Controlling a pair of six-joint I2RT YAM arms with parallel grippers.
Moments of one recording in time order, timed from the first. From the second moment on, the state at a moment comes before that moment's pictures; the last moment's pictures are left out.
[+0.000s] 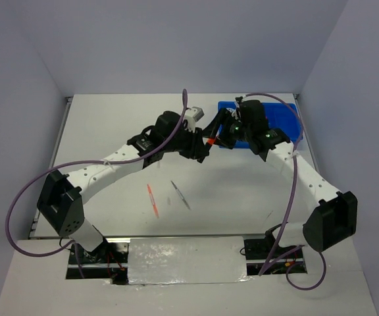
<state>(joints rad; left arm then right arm) -0.72 1.58 1.30 -0.22 0.28 -0.40 0.38 1.34 1.19 -0.41 -0.34 0.82</state>
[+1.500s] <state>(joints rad) -0.58 1.26 1.23 -0.73 0.06 -0.27 -0.05 2.20 2.12 -0.78 0.25 0.24</state>
